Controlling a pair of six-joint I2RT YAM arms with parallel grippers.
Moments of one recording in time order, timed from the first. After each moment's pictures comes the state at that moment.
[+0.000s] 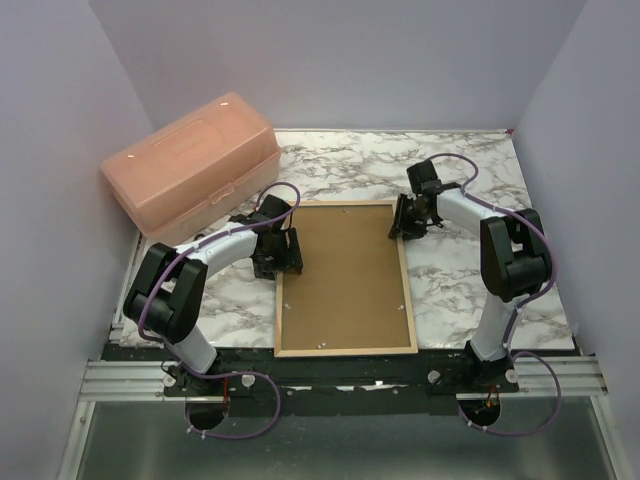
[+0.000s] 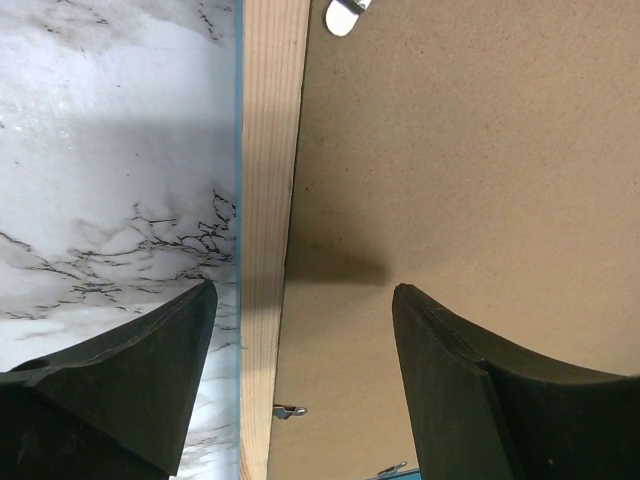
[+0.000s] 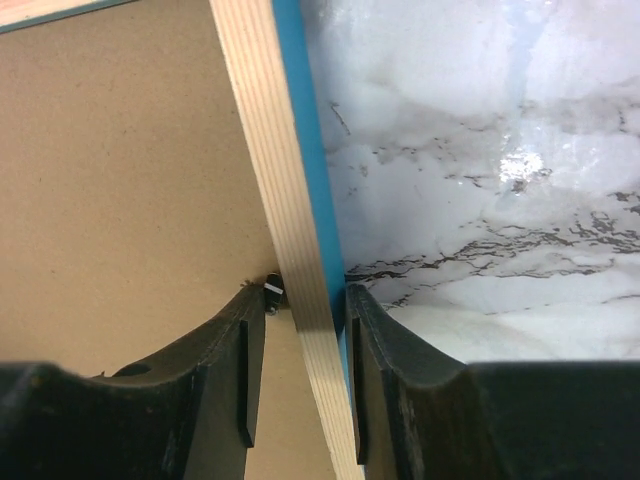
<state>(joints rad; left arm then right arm) -0.46 1.62 0.96 -0.56 0.09 -0.66 0.27 1.90 1.25 -0.51 -0.11 0.45</state>
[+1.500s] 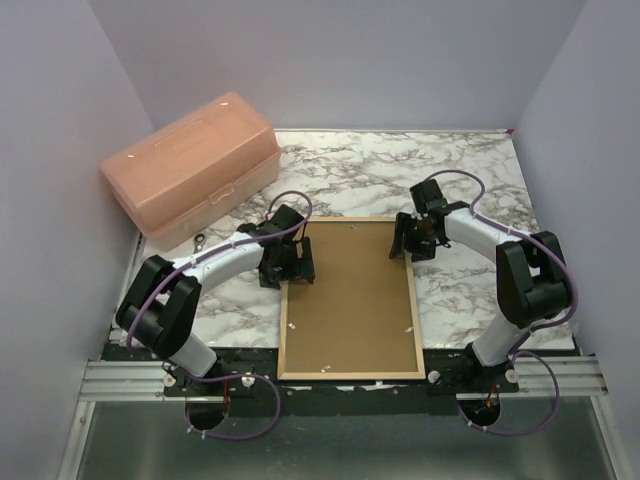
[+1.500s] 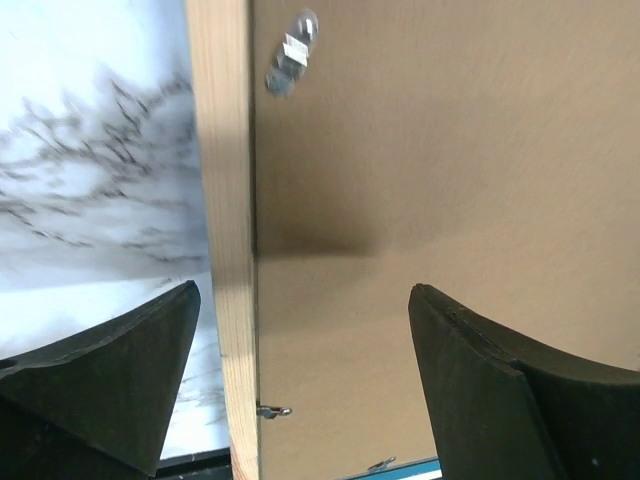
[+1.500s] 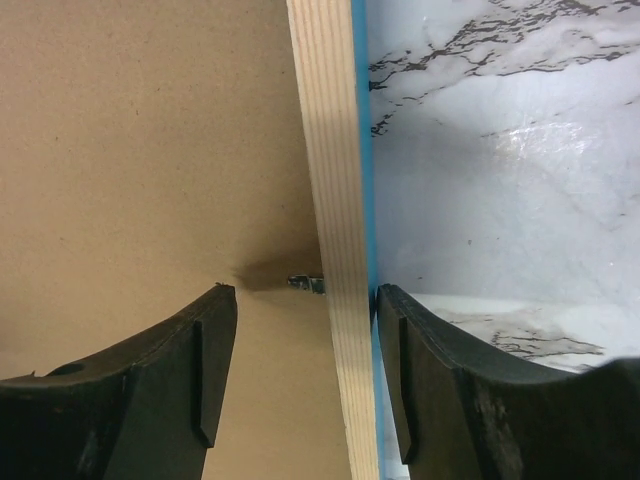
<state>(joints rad) -0.61 1.54 0.91 -0.60 0.06 -0.73 0.30 1.69 1.03 -0.53 -0.08 0.44</state>
